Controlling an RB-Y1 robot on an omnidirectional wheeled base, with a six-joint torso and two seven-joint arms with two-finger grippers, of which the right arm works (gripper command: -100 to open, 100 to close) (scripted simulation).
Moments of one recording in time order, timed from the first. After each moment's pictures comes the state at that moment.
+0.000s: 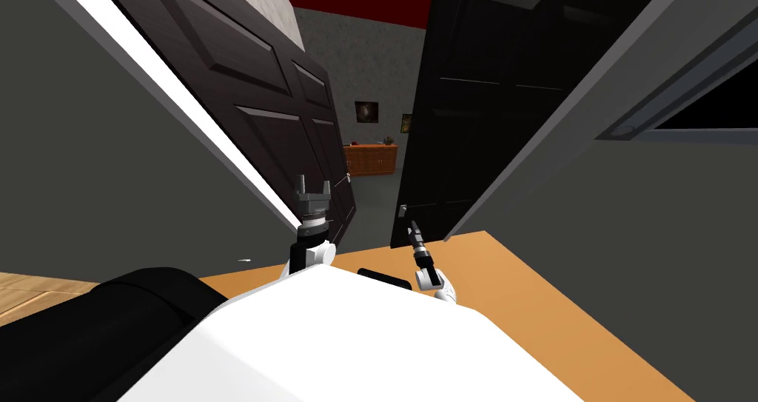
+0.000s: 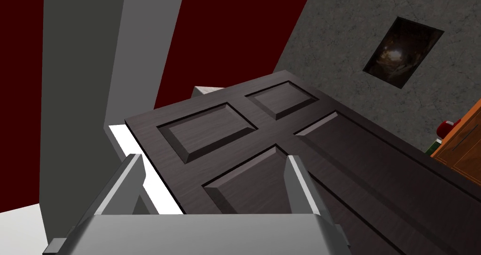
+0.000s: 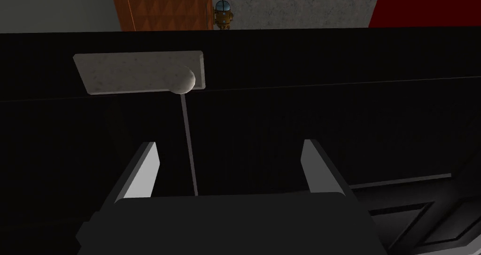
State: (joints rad) arm -0.09 -0.13 0.26 -0.82 -0.03 -0.80 -0.13
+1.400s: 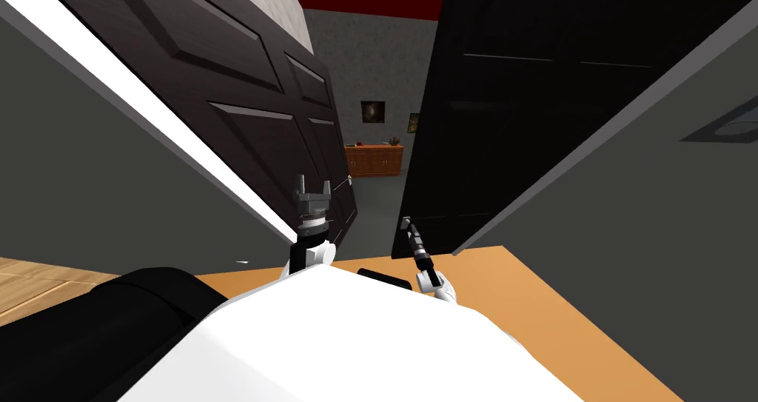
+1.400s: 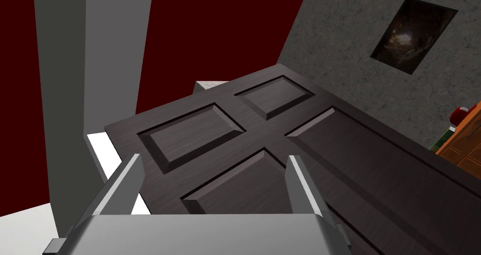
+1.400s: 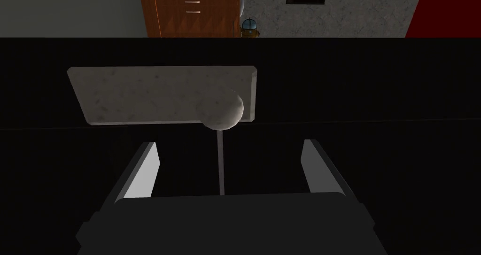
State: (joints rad) arm -0.16 -0.13 0.28 -0.64 -0.05 -0.82 -0.13
